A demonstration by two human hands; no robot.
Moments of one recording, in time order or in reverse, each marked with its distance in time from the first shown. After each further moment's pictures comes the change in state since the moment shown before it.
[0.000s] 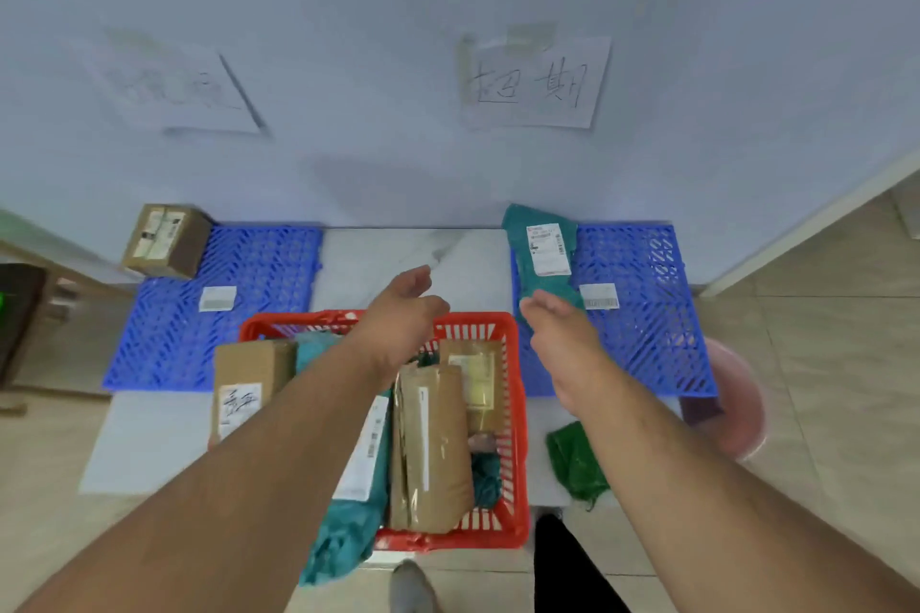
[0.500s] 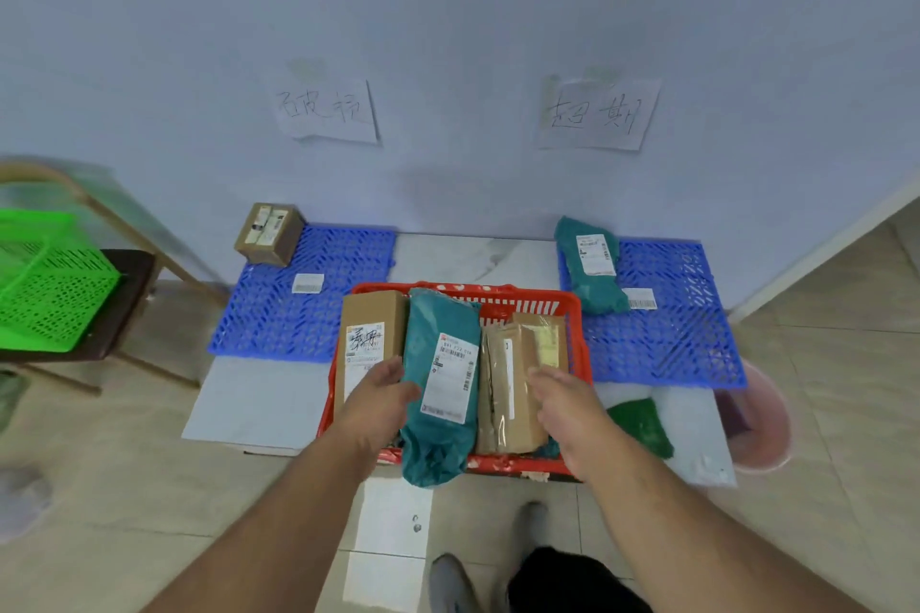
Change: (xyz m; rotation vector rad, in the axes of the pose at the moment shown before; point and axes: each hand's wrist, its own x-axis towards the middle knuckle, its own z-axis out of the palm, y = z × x) left_hand -0.153 -0.142 -0.126 -0.161 0.087 -0.150; right_hand -0.158 0.088 0.089 -0.028 -0.075 0.123
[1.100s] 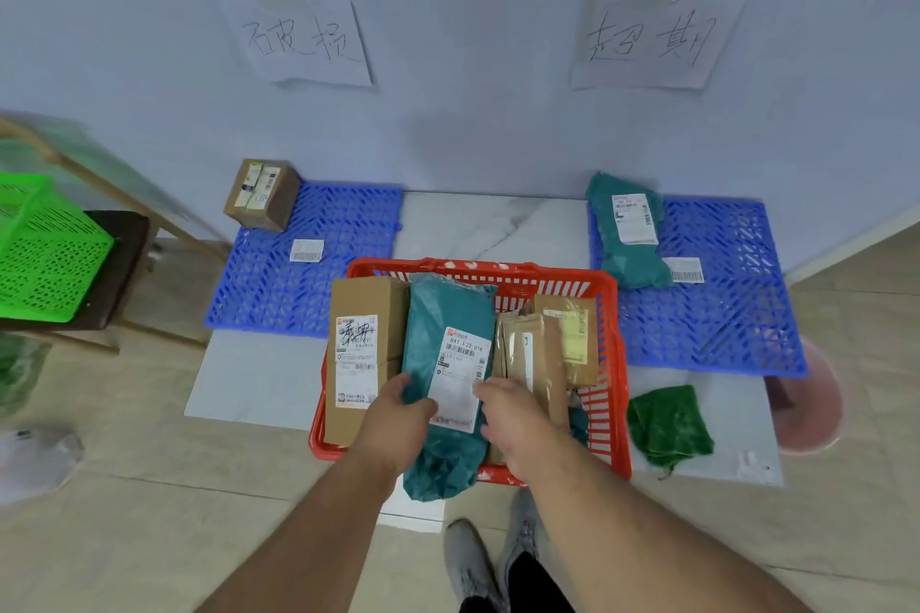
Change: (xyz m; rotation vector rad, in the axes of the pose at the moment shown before) left_hand 0.076 -0.030 0.027 0.181 0.075 -0.164; right_hand 0.090 0.023 0.079 0.048 -0.175 0.291
